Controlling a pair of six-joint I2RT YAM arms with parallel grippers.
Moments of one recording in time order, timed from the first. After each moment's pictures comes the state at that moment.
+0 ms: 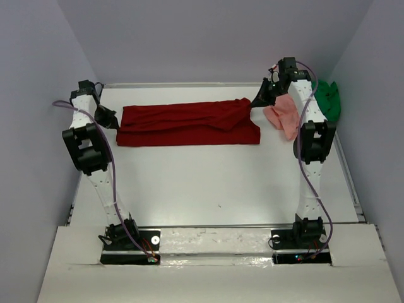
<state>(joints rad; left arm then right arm) 0.32 2.23 1.98 -1.01 0.11 -0.74 0.05 2.40 2.41 -1.08 -0.58 0.43</state>
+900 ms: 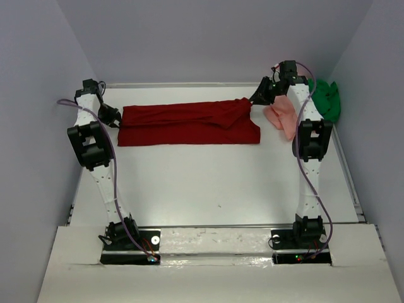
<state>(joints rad) 0.31 2.37 2.12 -1.00 0.11 -0.77 0.02 2.50 2.42 -0.85 -0.58 0.48</state>
